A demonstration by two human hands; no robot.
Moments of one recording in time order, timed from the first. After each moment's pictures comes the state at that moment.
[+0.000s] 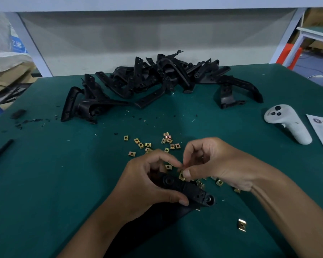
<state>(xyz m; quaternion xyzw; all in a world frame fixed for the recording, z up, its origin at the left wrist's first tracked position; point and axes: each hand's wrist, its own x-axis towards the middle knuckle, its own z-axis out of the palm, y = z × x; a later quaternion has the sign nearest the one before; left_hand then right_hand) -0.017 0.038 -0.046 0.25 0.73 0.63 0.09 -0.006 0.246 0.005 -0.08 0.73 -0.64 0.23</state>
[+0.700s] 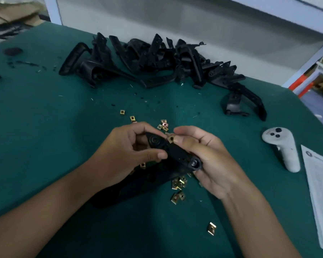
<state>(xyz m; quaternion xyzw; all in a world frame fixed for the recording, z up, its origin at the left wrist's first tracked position) -0.020 0.039 -0.046 0.14 0.66 0.73 0.08 -0.009 0.231 -0.007 0.04 0.62 -0.76 0.17</state>
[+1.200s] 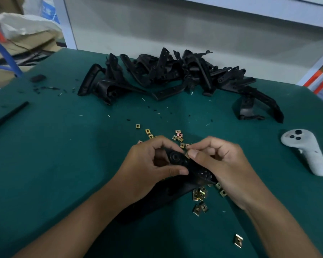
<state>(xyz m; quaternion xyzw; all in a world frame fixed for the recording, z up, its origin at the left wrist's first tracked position) -0.019 0.037 -0.046 0.15 0.67 0.72 0.10 -0.005 0.232 -0.012 -0.03 0.75 -0.66 0.06</state>
